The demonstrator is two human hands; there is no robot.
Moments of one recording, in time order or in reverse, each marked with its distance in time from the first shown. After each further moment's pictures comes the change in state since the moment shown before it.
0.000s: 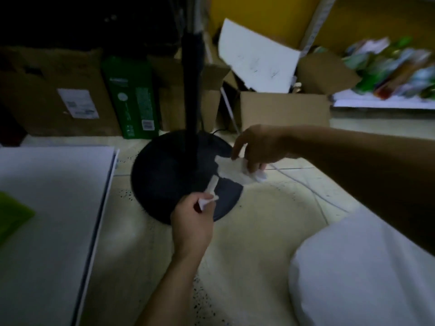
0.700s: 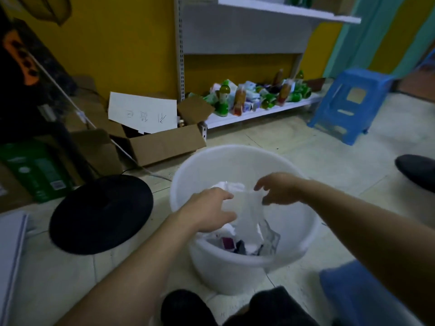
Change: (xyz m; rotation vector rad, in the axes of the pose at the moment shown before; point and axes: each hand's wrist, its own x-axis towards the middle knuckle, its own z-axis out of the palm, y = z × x) left_hand -0.226 0.218 0.111 0.792 -0.860 0.661; right_hand -0.352 0.239 0.096 0.168 0.356 0.427
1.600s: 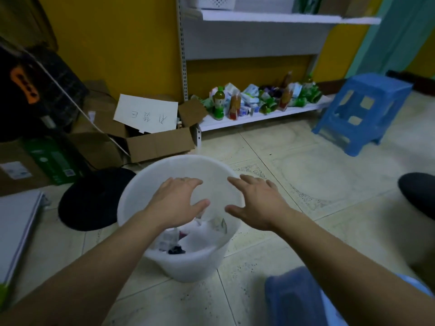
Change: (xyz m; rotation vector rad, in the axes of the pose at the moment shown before) left_hand 0.002 0.167 -0.015 0.124 0.240 -0.189; right_hand -0.089 0.127 -0.065 -0.097 0.276 -0.333
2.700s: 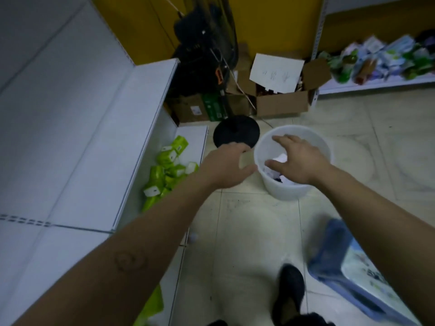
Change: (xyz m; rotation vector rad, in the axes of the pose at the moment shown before) left_hand -0.271 0.147 -0.357 -0.011 -0.072 -0.426; right_hand -0.150 -0.181 -0.296 0.256 -0.232 -0.317
